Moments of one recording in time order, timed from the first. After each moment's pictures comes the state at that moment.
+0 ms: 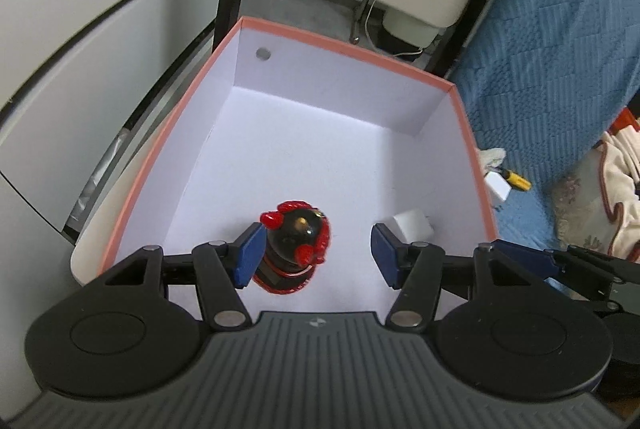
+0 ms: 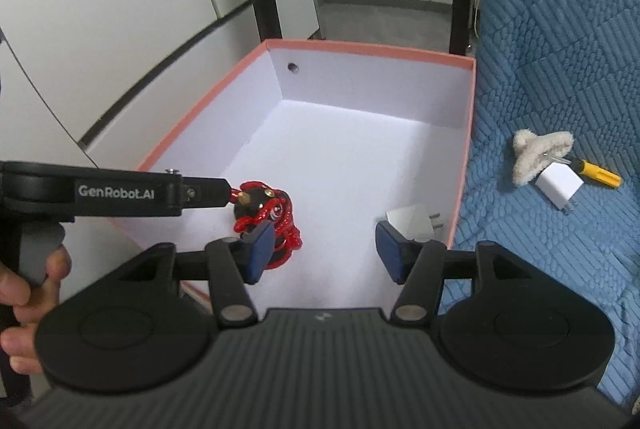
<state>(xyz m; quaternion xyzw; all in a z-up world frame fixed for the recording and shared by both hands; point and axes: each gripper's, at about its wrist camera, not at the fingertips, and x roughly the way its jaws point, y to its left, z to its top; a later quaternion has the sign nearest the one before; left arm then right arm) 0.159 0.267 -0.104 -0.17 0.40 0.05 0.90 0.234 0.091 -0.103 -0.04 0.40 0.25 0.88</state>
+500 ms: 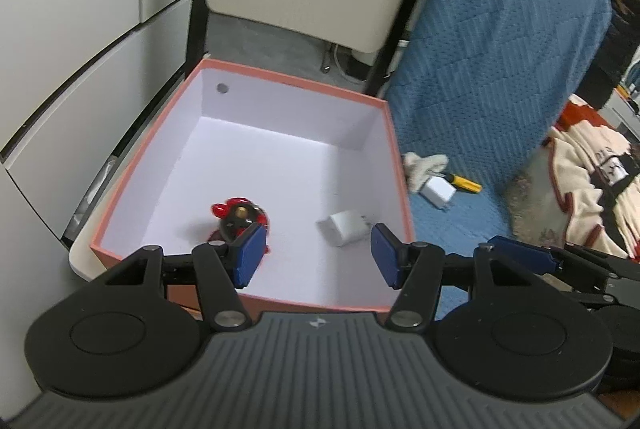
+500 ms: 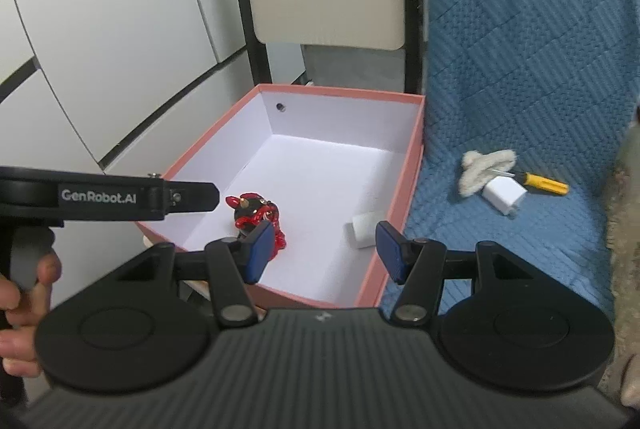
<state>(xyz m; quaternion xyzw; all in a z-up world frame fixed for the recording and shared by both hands) 0.098 0.202 -0.050 -0.15 0.36 0.03 0.92 0.173 0.033 -0.057 -0.03 0.35 0.24 0.91</state>
